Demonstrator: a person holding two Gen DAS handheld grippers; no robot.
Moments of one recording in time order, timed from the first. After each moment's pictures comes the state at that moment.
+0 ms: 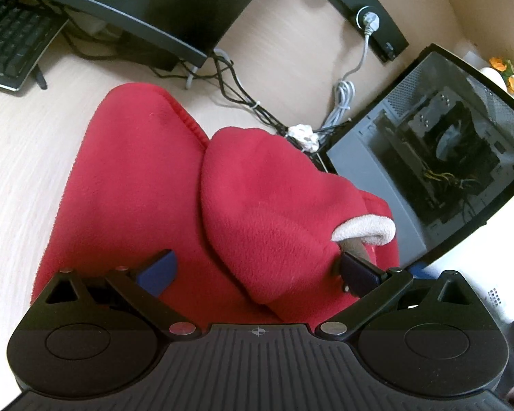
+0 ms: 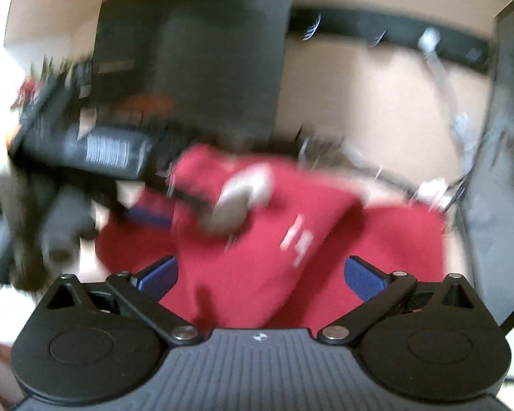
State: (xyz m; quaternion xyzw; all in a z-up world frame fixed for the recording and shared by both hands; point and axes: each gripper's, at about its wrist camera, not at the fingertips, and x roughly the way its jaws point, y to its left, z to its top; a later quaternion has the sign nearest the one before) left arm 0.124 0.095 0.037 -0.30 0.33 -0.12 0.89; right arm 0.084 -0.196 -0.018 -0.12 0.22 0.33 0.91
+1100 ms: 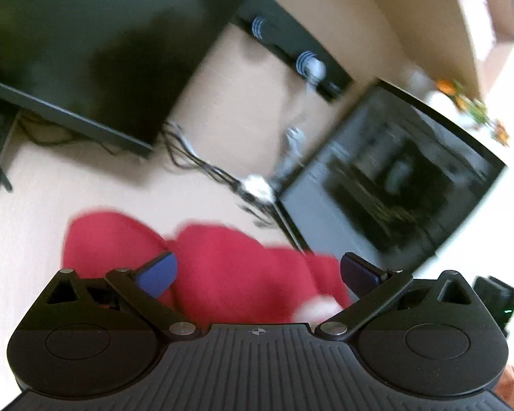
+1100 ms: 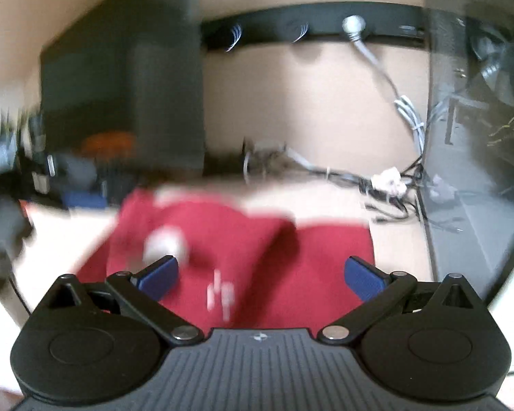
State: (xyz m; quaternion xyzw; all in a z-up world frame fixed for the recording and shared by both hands) left arm 0.143 0.126 0.099 -0.28 0.26 -0.16 0.91; right arm 0.145 -0.240 0.015 0.01 0.25 0.30 0.92
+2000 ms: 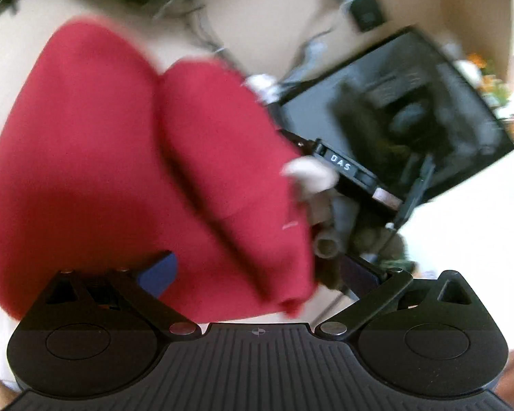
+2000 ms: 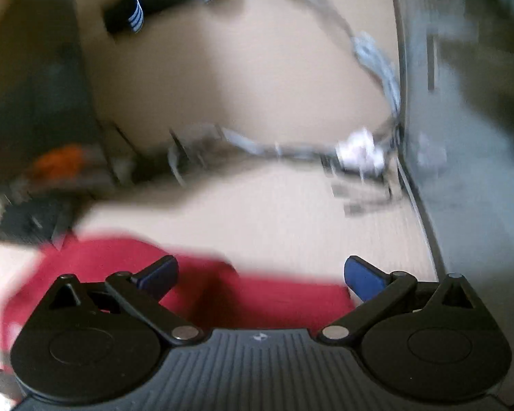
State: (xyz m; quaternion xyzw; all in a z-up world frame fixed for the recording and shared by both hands) left arm 0.110 0.075 0.031 -0.37 0.40 -0.18 0.82; right arm 0.243 -0.226 -0.037 0.03 0.34 0.23 0.91
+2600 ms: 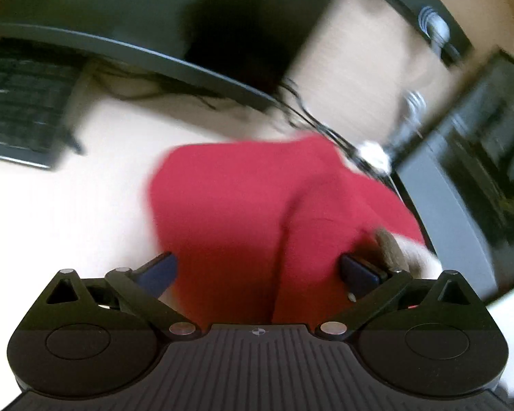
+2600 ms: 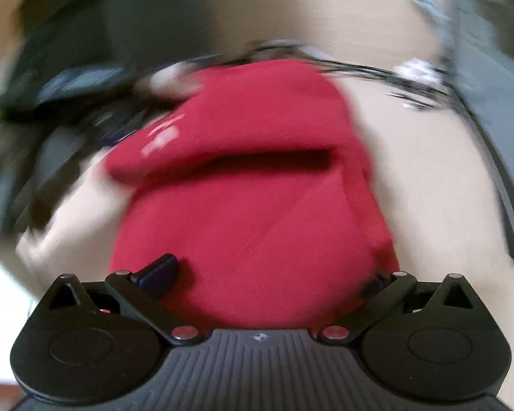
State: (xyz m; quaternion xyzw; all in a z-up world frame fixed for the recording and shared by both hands) left arm 0.185 0.139 0.060 -0.25 0.37 -0.01 0.89; right arm 0.093 -0.180 -0.048 -0.04 0.39 0.33 0.86
